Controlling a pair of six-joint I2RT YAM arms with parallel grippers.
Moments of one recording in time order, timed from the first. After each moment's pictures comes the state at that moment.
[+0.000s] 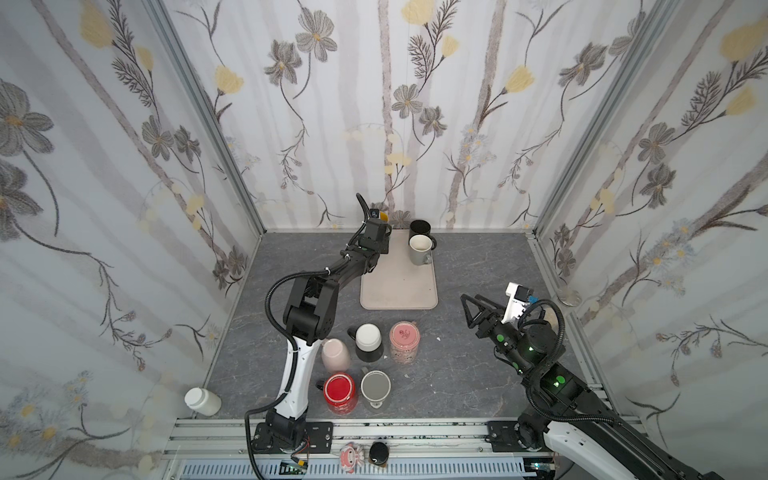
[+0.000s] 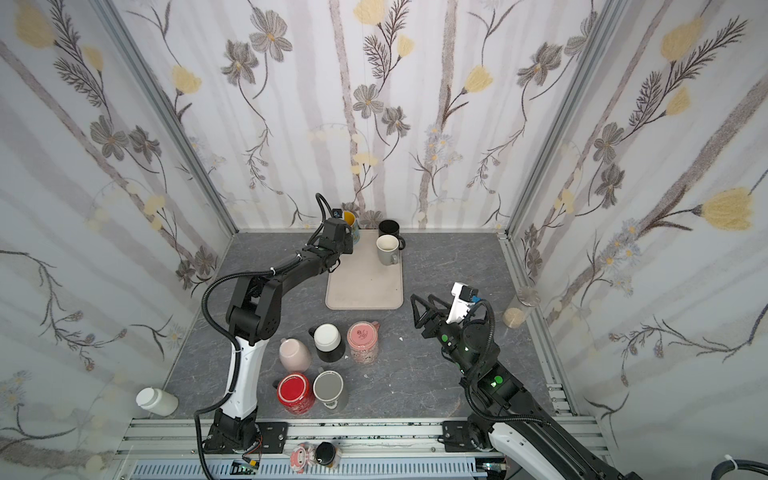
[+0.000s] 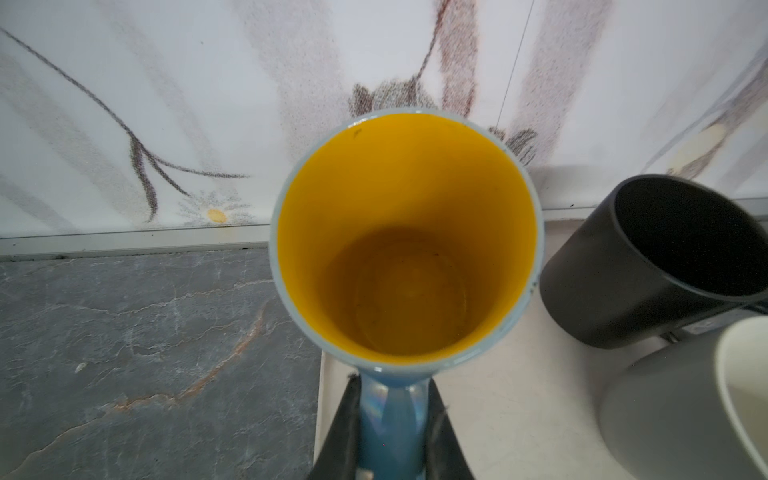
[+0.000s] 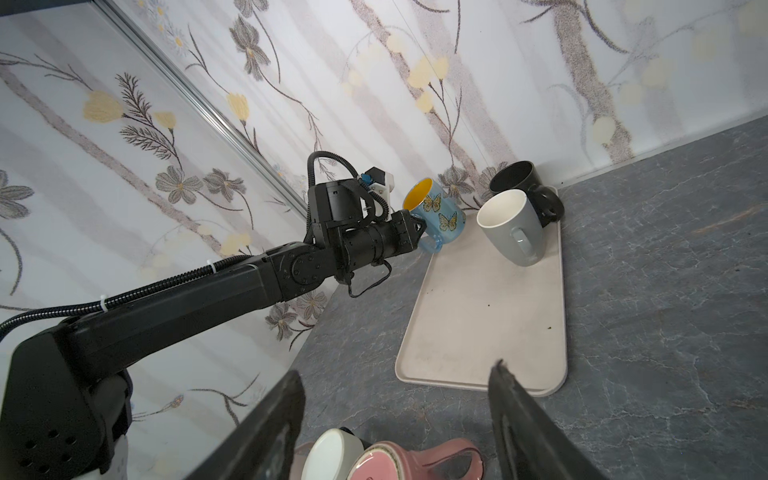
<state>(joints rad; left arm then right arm) -0.44 2.29 1.84 -0.10 -0.31 -0.19 0.66 0.57 0.40 0.18 0.12 0.69</state>
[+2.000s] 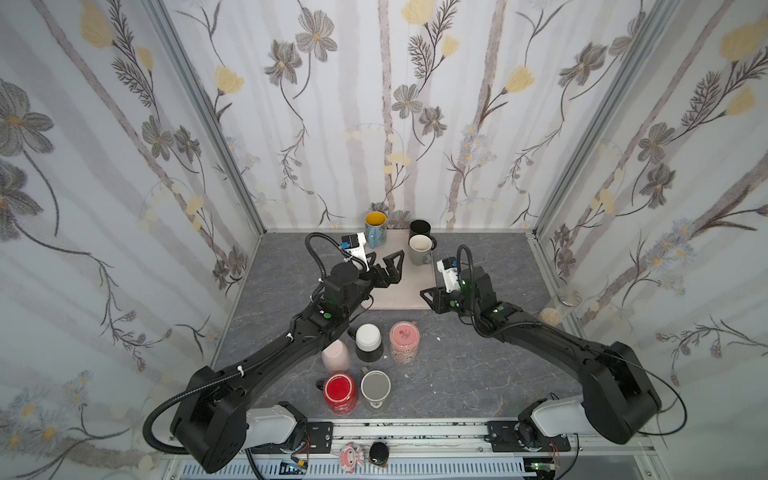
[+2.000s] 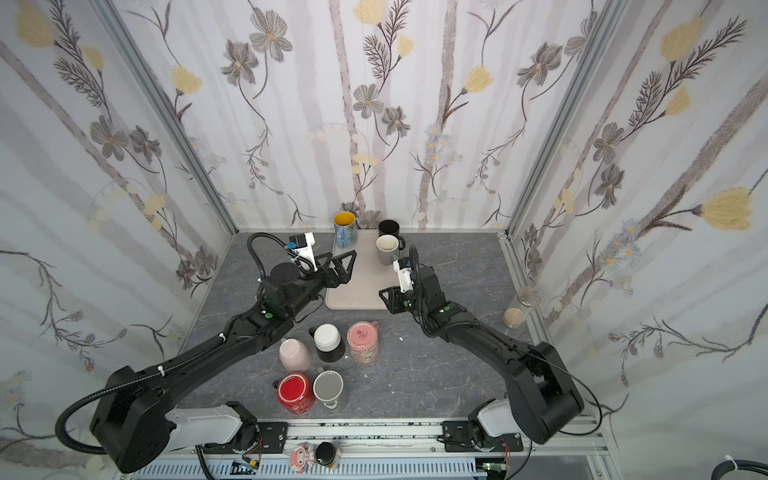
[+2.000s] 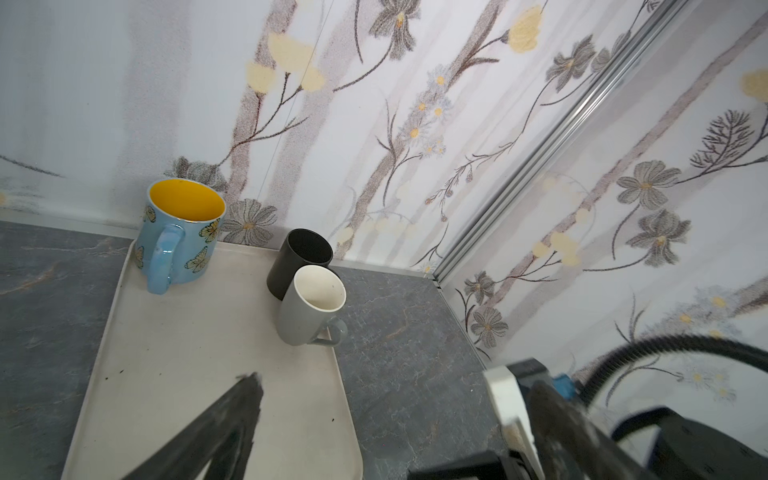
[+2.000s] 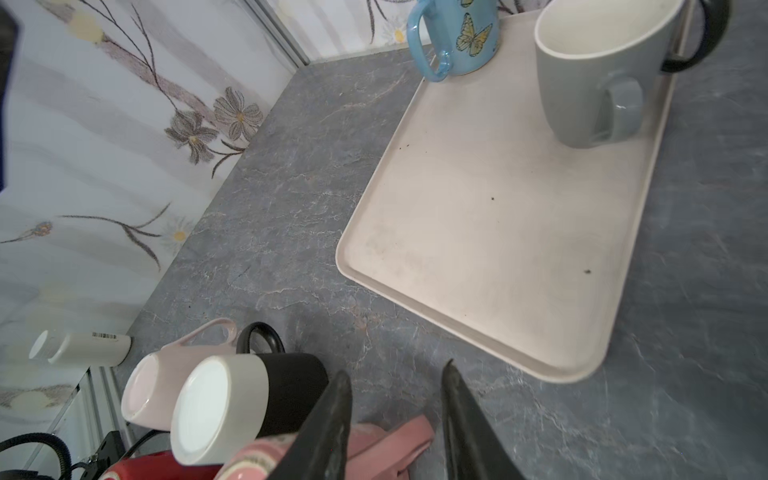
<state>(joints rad) -0.63 1.22 0.83 0.36 -0.07 -0.60 0.56 1.48 0.90 0.04 -0.28 0.39</state>
